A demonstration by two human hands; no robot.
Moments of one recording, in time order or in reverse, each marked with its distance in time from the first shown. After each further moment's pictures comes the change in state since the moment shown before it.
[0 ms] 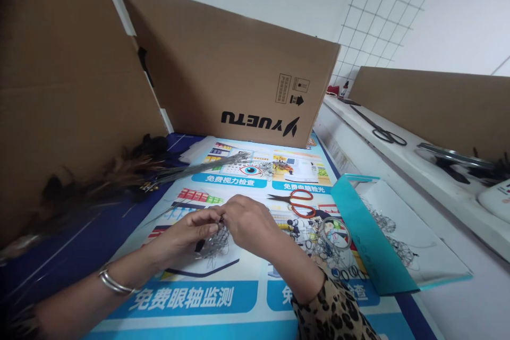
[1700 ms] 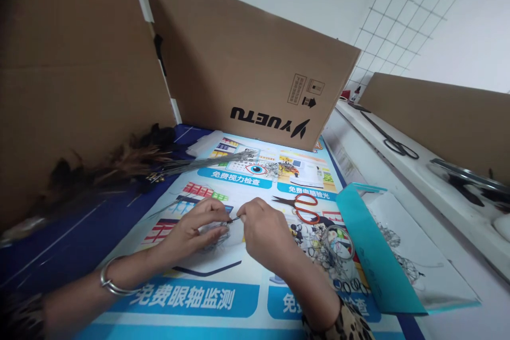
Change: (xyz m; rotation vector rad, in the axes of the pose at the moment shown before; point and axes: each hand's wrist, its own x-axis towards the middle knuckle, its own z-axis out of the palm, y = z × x) left_hand -0.006 0.004 -0.004 0.856 0.132 0.453; right_hand -0.005 -0.016 -0.023 -0.109 -0.073 0.242
